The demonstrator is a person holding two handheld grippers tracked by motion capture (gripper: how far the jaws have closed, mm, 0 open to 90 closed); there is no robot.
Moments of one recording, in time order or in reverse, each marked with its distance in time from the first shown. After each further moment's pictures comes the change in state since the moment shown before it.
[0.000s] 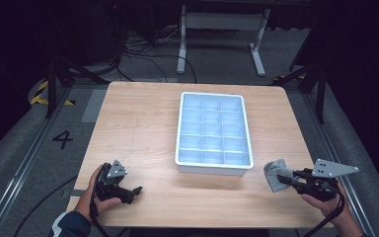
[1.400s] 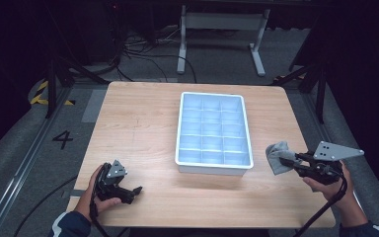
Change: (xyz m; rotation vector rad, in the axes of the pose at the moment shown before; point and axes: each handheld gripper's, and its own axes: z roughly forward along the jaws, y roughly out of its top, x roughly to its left) left arm 0.000 0.000 0.000 0.002 0.000 0.000; right arm -0.014 0.050 -0.005 -0.010 -0.074 -0.079
